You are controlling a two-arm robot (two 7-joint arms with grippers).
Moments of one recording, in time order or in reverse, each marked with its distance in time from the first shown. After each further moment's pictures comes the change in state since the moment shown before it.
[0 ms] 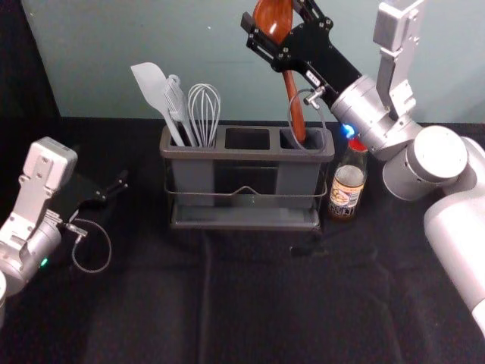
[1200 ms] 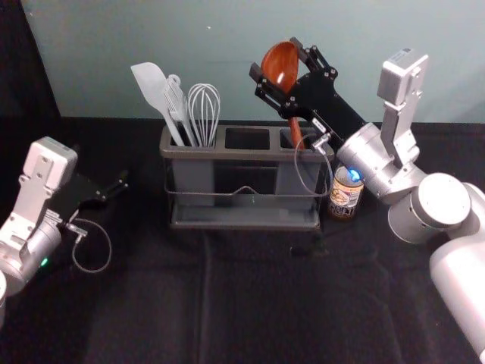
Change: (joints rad) left arm 0.000 0.000 0.000 0.000 0.000 0.000 0.000; right arm -0.116 0.022 0.016 -0.025 -0.001 -0.039 0.014
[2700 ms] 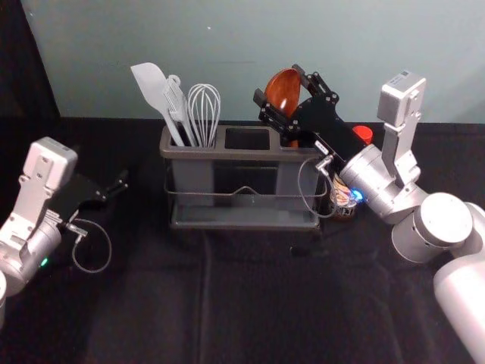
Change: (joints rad) left arm 0.000 0.000 0.000 0.000 0.000 0.000 0.000; right arm -0.048 0.016 0.000 -0.007 0.003 0.016 0.001
